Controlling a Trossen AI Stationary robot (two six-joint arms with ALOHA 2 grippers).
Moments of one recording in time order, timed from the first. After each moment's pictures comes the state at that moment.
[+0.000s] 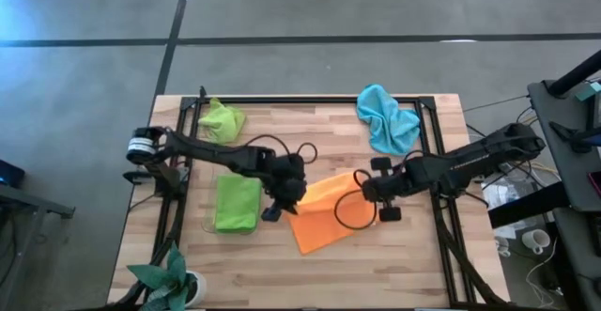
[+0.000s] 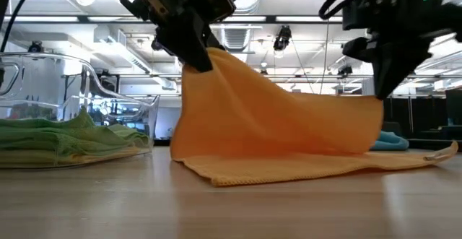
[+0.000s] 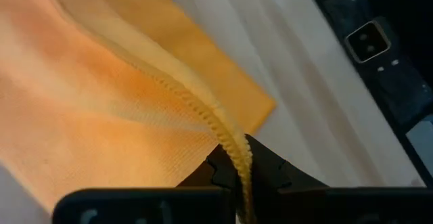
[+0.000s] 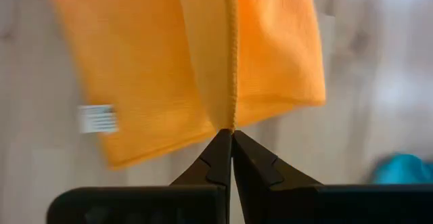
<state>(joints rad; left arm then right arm) -0.02 1.70 1.18 -0.41 0.51 0.19 0.26 1.30 0.86 -0.87 0.18 0.10</state>
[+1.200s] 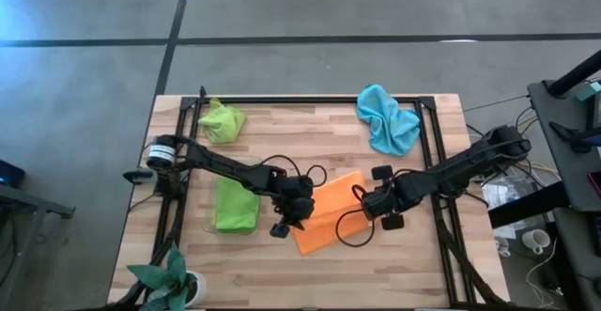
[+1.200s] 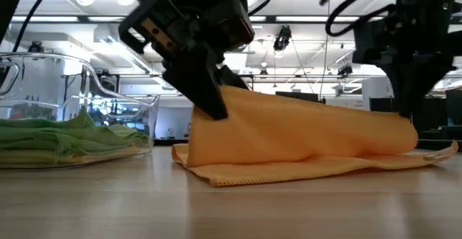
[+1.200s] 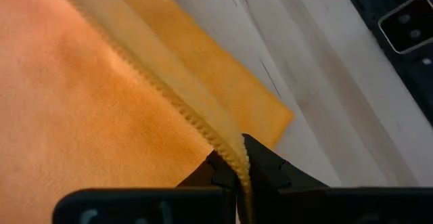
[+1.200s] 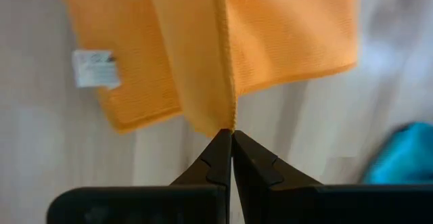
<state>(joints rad) -0.11 1.87 1.19 -0.26 0.47 0.14 0.37 1.46 0.91 -0.99 0.25 0.19</state>
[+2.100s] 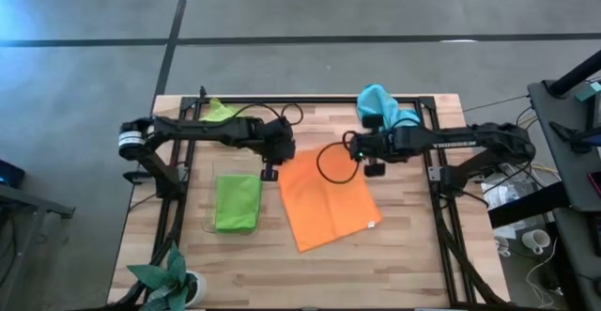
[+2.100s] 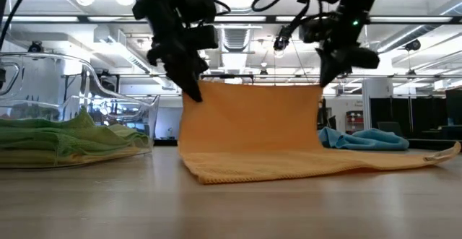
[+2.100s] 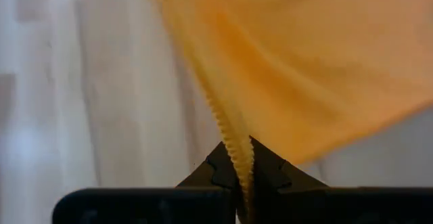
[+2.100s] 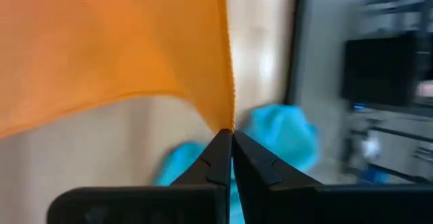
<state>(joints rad) 0.23 1.61 1.18 -0.62 0.07 0.38 -0.09 1.40 1.03 -0.88 0.54 -0.31</state>
